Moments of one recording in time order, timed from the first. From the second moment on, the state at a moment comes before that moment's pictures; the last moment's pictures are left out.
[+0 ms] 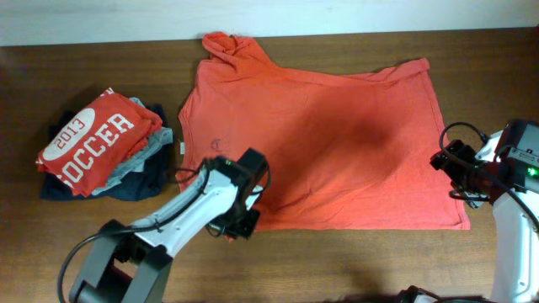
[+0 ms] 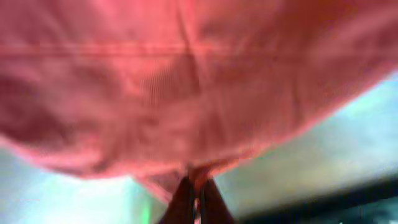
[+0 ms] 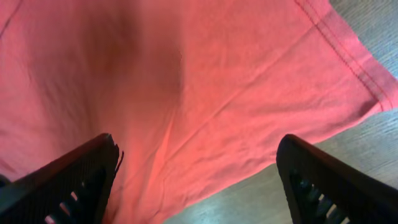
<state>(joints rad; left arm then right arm) -0.60 1.70 1.09 -1.15 0.08 -0.16 -0.47 1.29 1.05 -0.91 -0.24 0.41</state>
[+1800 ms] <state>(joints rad) -0.56 1.69 1.44 -0.96 -0.17 0.07 -0.62 1.59 1.04 -0.97 -0.09 0.45</state>
